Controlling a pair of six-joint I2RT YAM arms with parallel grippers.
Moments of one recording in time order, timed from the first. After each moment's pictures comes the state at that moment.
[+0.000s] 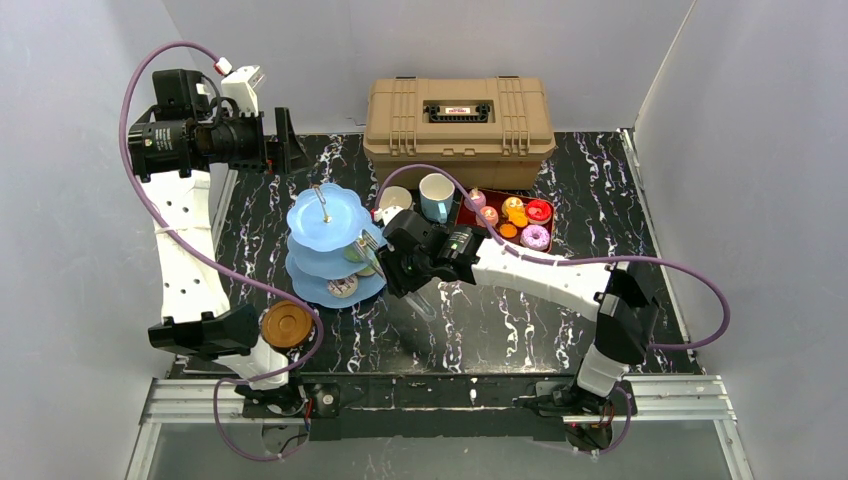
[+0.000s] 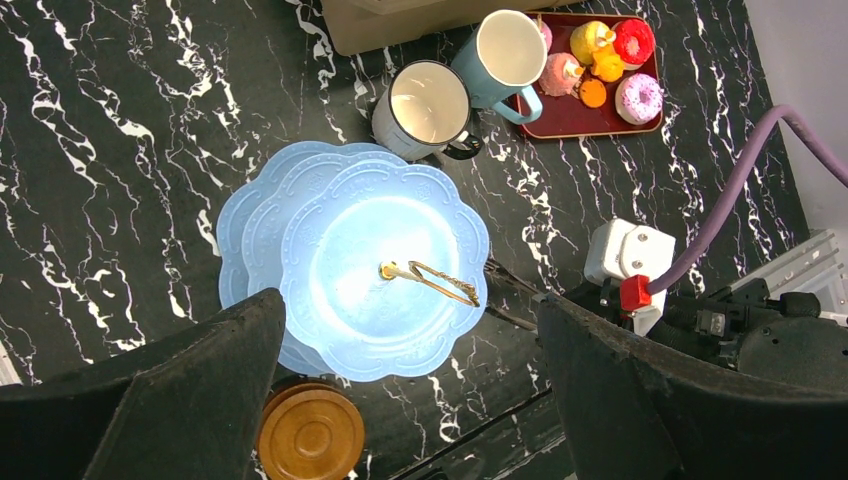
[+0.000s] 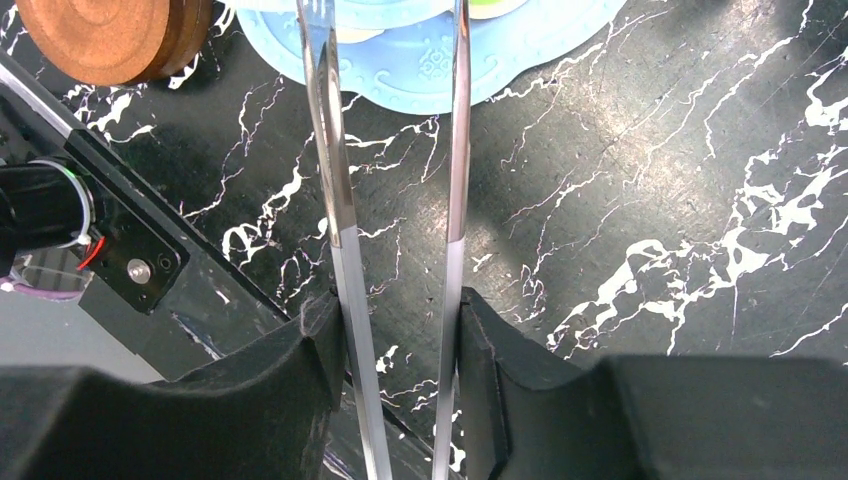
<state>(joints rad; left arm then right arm) 0.13 1.58 2.20 -1.42 0.58 0.13 1.13 1.69 1.44 -0.64 0.04 0.41</state>
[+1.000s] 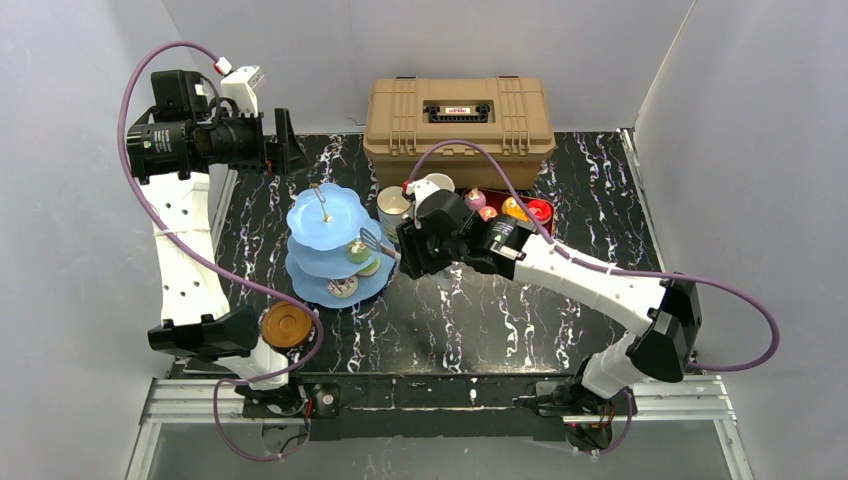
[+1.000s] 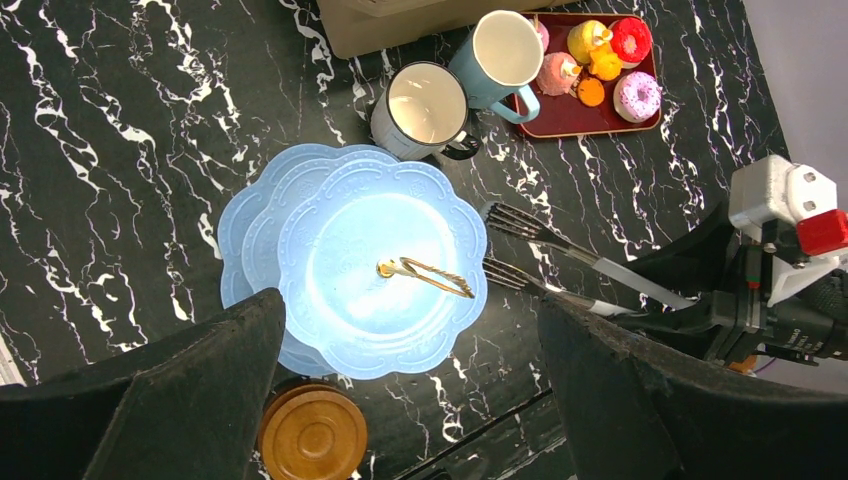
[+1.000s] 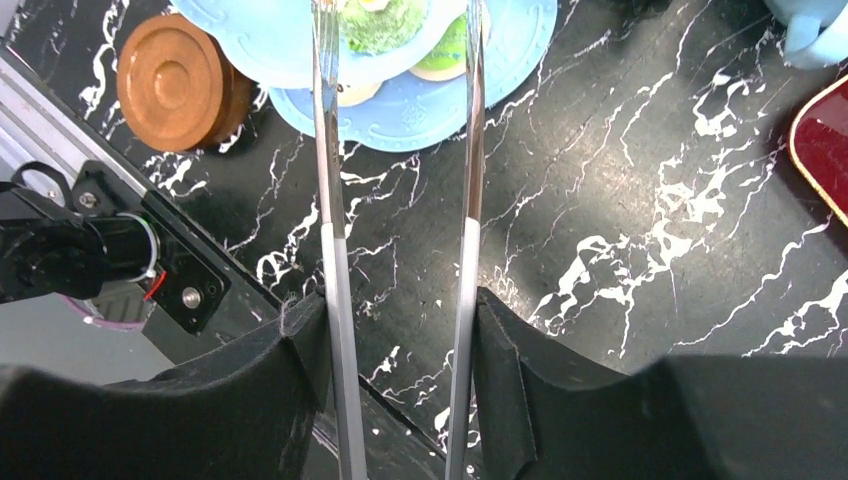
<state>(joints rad) 0.13 1.57 2.20 -1.42 0.59 0.14 1.06 1.50 1.41 -0.63 0.06 0.45</state>
